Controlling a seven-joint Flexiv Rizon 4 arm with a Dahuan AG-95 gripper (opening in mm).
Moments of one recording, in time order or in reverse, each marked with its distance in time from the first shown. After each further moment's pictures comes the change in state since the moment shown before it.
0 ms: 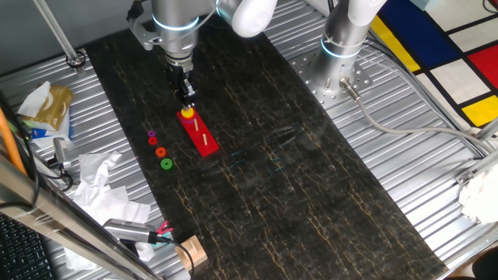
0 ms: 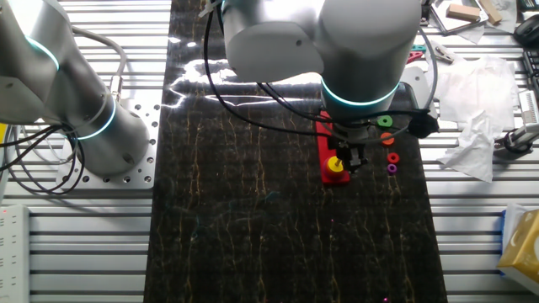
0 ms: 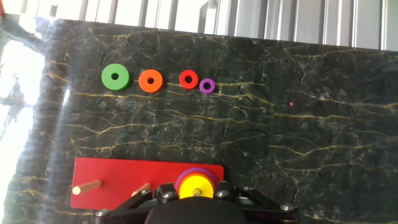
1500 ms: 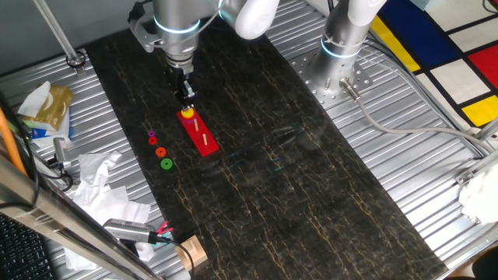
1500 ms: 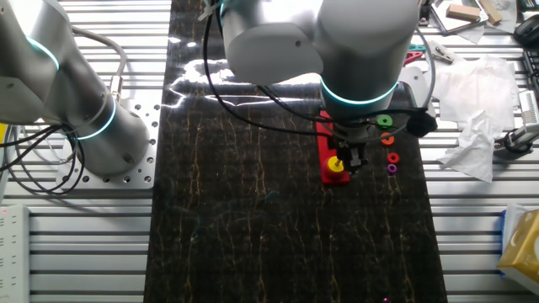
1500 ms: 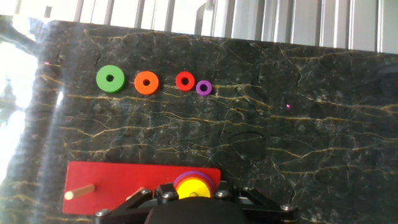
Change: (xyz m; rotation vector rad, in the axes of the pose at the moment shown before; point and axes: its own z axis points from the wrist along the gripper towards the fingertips) arm -0.002 -0.004 0.009 0.022 -0.014 0.008
